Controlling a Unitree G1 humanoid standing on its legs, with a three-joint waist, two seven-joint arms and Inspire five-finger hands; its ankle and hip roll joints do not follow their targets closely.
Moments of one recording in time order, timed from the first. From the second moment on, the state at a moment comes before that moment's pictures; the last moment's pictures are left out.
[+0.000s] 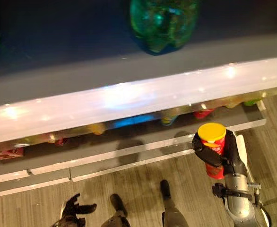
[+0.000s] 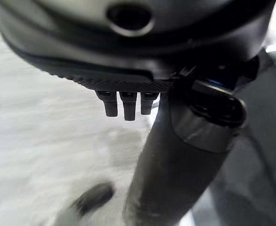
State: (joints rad) left arm 0.04 0.23 0.00 1.11 -0.22 -0.10 0.16; right arm 0.30 -0.40 -0.03 -0.26 -0.20 -0.19 -0.33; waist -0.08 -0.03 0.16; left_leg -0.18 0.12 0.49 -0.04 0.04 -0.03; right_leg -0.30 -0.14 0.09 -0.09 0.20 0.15
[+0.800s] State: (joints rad) left arm 0.01 0.32 -0.08 1.06 -0.13 -0.10 0.14; right arm 0.36 -0.38 0.14 -0.30 -0.15 -0.21 -0.23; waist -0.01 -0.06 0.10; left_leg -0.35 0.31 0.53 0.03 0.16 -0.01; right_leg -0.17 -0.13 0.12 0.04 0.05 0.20
